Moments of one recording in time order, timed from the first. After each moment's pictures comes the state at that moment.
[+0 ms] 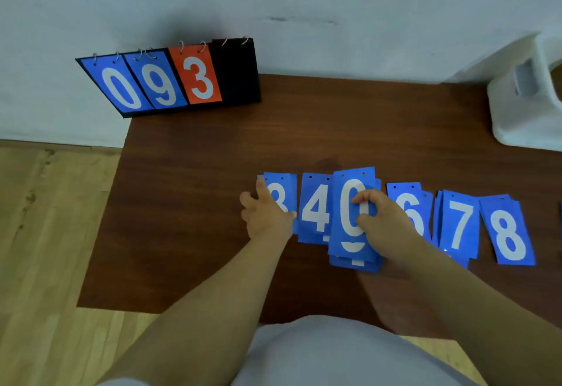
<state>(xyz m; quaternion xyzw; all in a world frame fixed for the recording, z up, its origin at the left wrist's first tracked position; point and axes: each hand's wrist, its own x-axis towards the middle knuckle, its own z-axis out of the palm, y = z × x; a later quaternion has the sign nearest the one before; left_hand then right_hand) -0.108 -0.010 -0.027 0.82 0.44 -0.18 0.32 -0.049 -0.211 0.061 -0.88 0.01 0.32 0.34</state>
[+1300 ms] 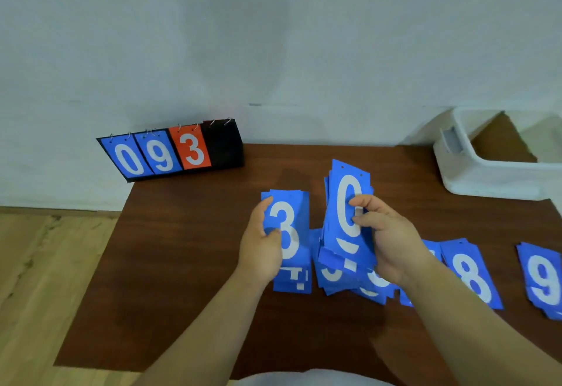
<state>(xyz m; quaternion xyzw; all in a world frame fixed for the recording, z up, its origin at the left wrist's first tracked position) -0.103 -0.057 0.101 0.68 0.36 0.01 0.63 -0.021 -0.252 0.142 -0.61 0.09 0.30 0.73</state>
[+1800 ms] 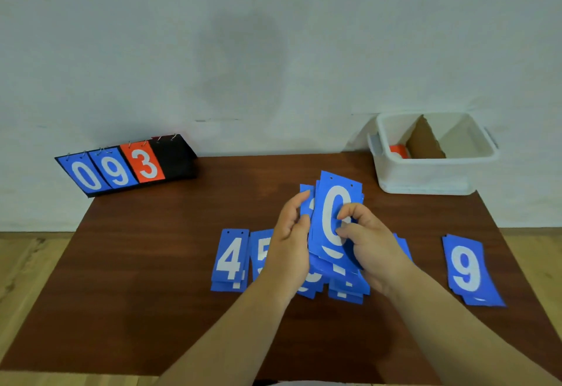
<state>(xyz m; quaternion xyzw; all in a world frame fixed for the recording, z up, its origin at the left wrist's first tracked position) -0.070 -0.268 0.157 0.65 0.21 0.05 0.72 -0.015 -0.401 0.163 -0.67 0.05 0.27 0.69</state>
